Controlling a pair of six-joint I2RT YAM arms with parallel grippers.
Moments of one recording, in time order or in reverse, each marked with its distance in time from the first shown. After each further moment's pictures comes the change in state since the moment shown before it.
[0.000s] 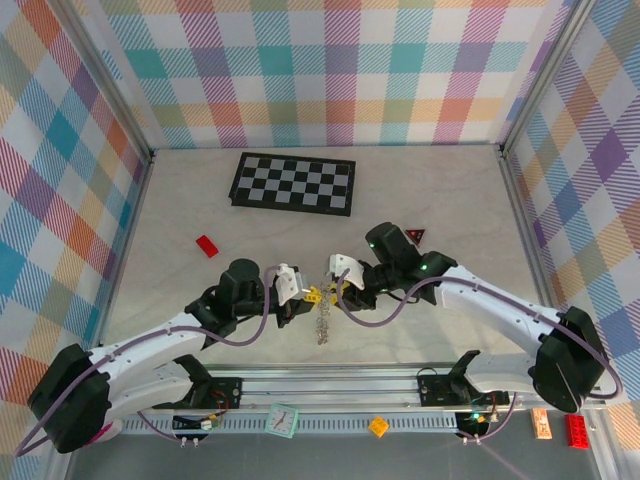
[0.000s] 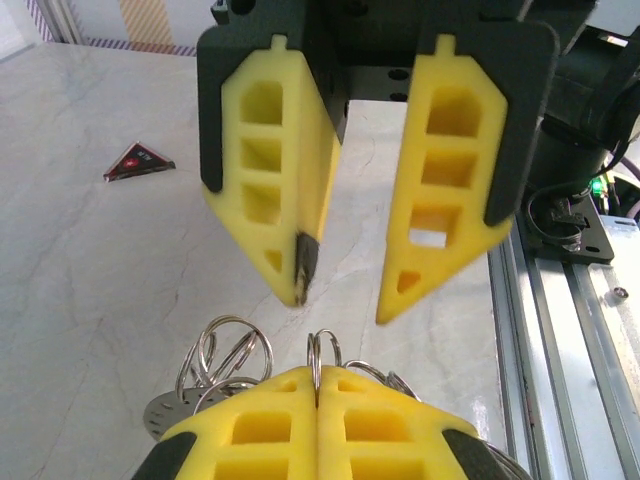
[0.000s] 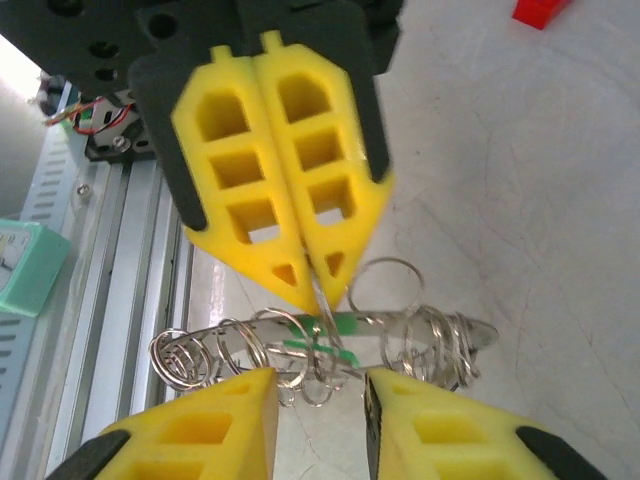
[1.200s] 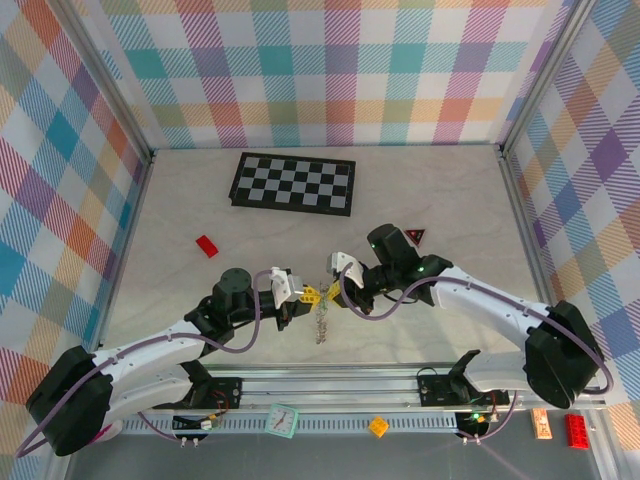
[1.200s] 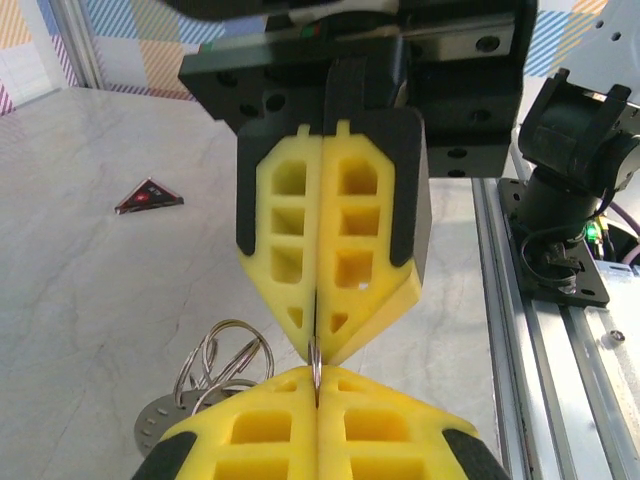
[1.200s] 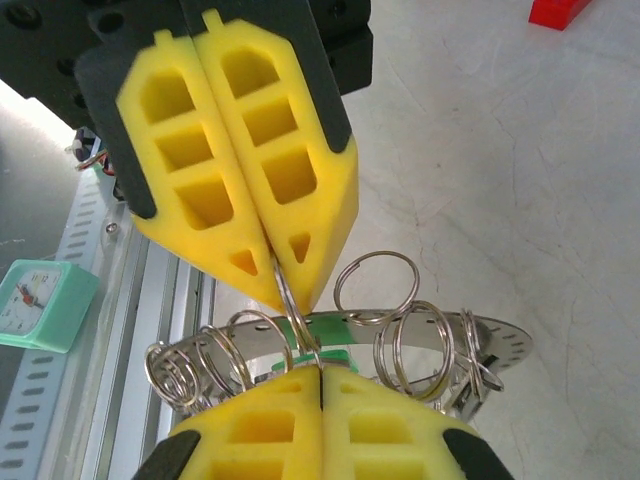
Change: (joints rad) left arm 0.000 -0.019 -0.097 0.213 0.002 -0.097; right arm -0.015 0.056 -0.052 0.123 -0.106 0.084
